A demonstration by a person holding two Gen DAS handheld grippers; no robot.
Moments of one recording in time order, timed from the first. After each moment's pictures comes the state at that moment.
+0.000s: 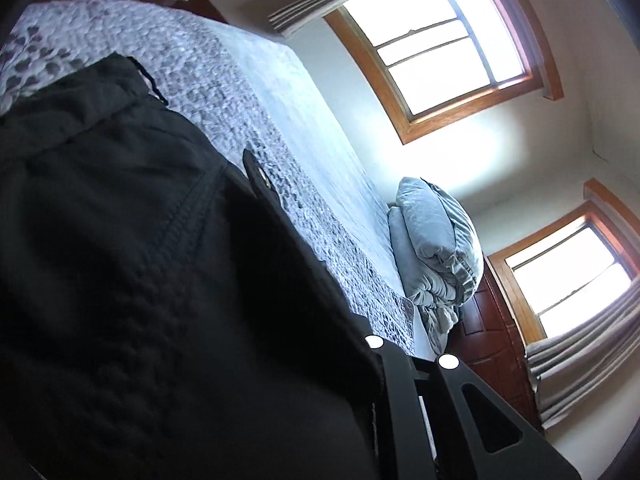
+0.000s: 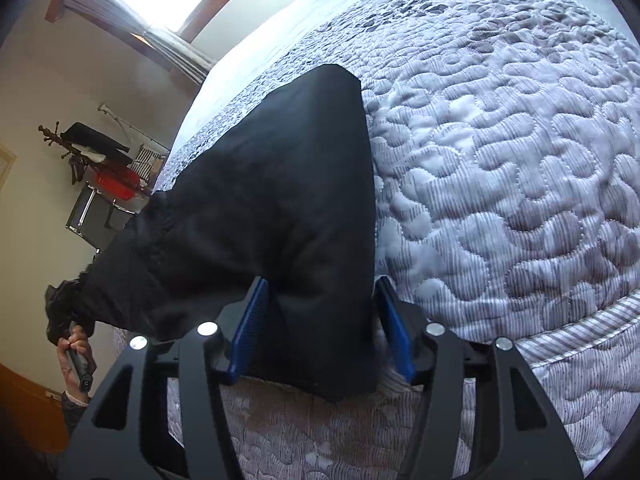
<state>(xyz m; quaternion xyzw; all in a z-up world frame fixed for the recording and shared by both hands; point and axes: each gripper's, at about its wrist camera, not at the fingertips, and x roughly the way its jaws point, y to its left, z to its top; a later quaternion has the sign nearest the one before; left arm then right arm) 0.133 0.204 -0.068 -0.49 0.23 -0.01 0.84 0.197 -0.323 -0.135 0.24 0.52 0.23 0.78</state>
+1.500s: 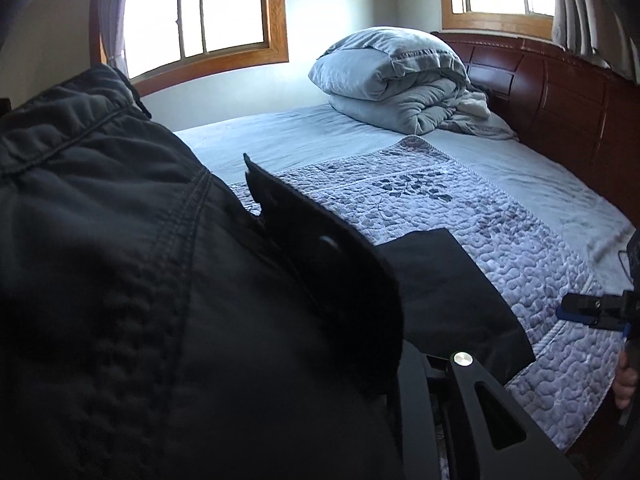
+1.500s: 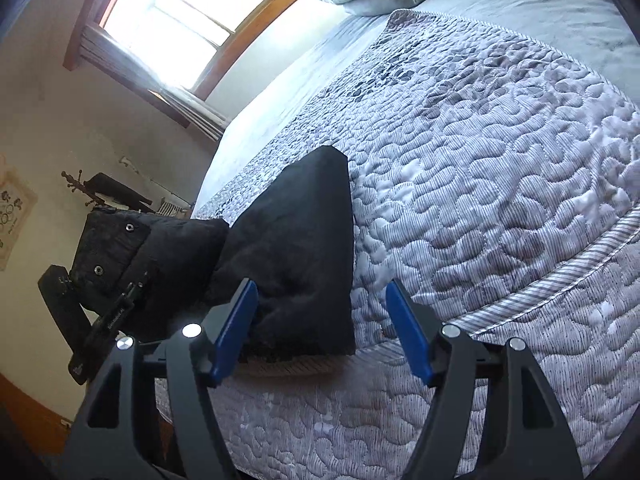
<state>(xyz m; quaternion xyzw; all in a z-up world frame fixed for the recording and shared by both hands) 0.226 -0.156 -0.019 0.05 0.33 -0.02 0.94 0.157 -0.392 -0.096 0.32 0.44 0.23 0.81</state>
